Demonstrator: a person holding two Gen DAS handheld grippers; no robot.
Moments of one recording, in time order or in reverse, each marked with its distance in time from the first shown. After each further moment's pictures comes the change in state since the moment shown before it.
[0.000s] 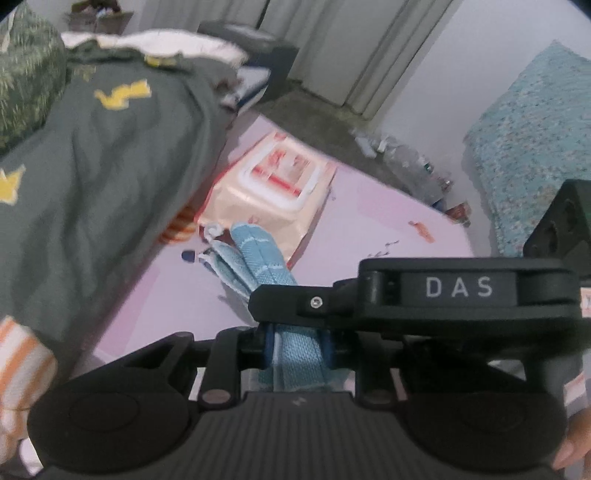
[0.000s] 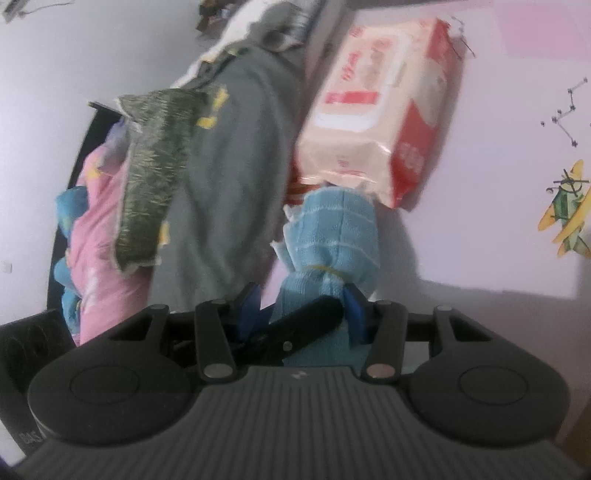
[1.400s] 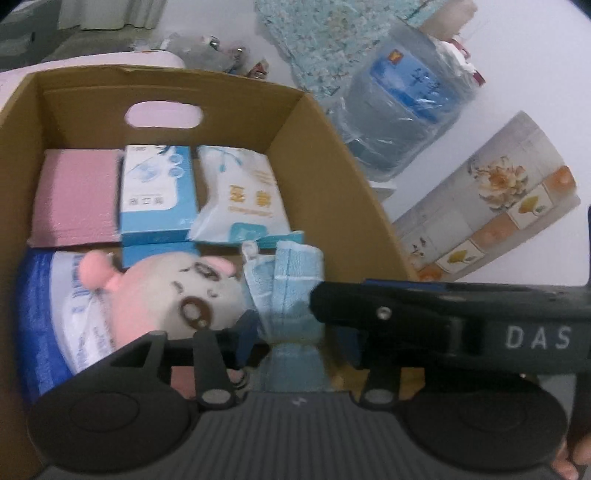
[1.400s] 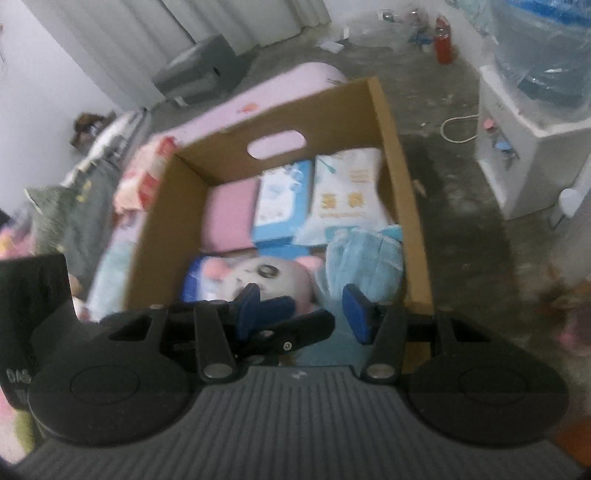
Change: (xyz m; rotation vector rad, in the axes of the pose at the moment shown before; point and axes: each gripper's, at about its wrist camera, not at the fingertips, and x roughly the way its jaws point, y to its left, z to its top) left arm 0.021 -0.271 -0.211 0.425 0.316 -0.410; right arm -0.331 -0.135 -0.291 0.160 -0.388 -0.506
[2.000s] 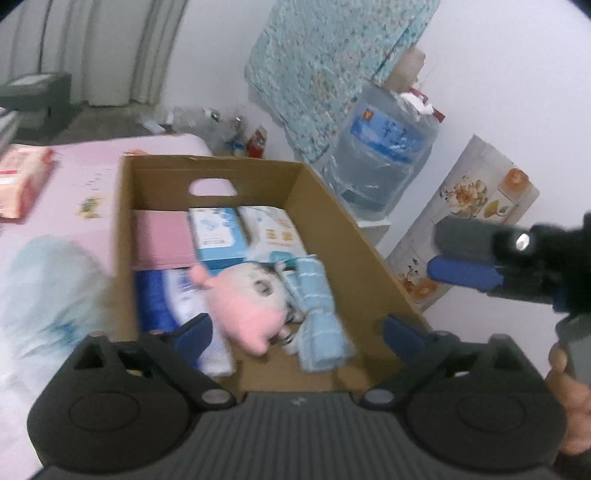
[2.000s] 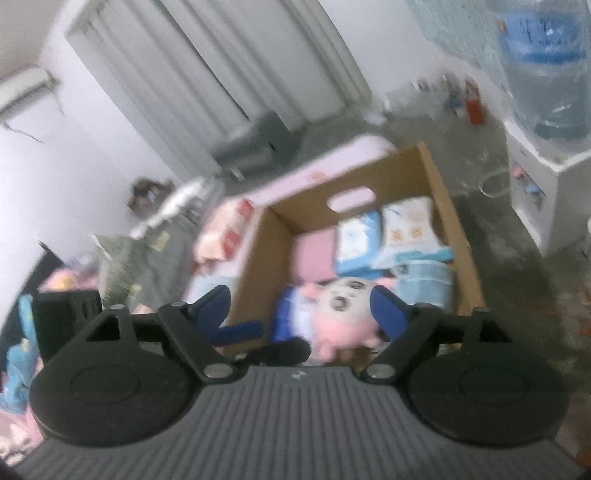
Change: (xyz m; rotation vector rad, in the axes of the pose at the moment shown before) left arm -0.150 0.000 -0.067 0.123 -0.212 0.065; right arm -0.107 0.052 -0.068 0.036 -0.317 0.237
